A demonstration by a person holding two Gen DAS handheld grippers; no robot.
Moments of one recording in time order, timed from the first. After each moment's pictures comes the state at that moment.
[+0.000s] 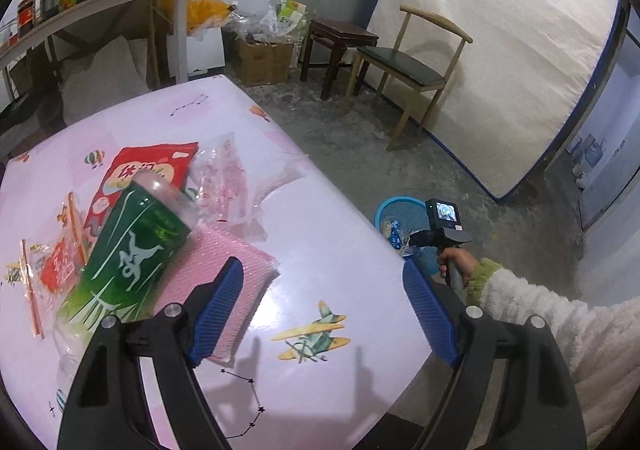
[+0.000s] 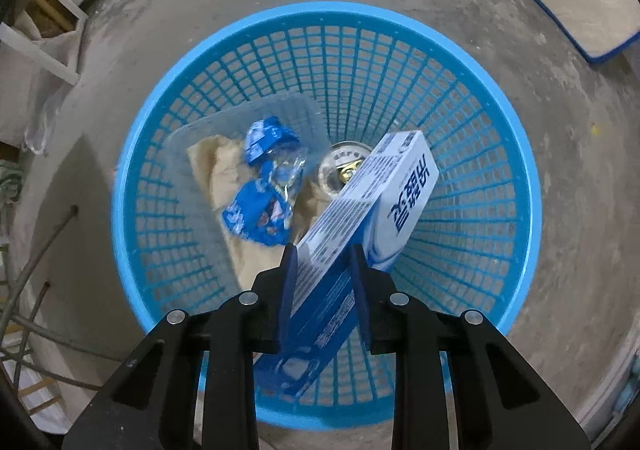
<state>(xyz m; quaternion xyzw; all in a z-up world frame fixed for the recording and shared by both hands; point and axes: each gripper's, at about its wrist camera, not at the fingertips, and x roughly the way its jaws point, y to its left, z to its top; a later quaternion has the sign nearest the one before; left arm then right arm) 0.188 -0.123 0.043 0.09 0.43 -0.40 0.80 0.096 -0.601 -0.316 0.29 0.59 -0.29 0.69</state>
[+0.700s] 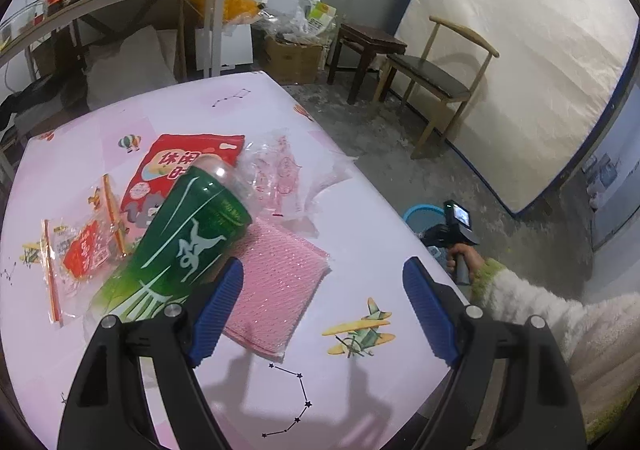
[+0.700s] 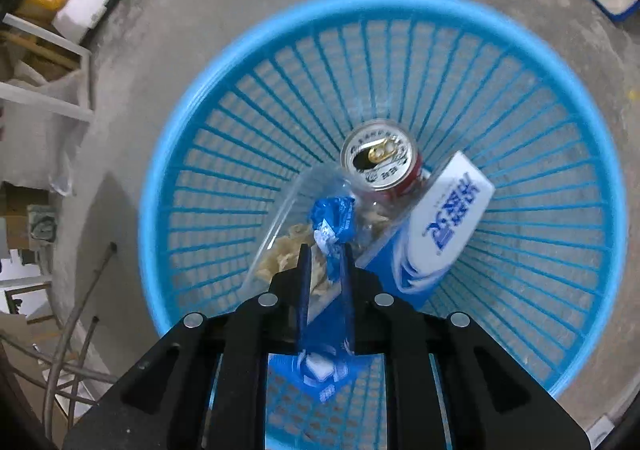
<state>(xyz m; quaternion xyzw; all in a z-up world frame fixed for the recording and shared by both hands) 0.206 -0.085 0.042 0.07 0.43 -0.37 0.82 0.110 -0.627 -0.318 0.39 0.55 -0.25 0.70</state>
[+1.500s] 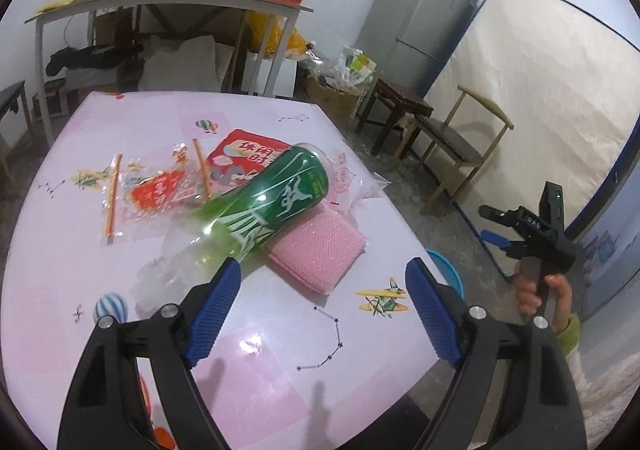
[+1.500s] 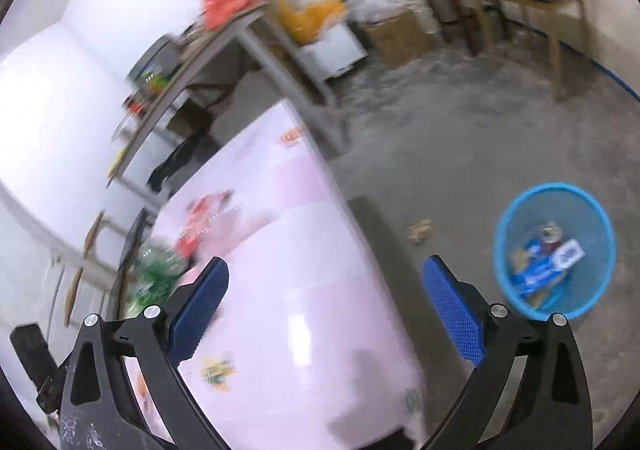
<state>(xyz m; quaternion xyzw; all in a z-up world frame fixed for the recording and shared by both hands) 0.160 0.032 0.050 -0.05 0.38 -0.32 0.87 0.070 -0.394 -0.019 0.32 0.36 0.02 0.88</state>
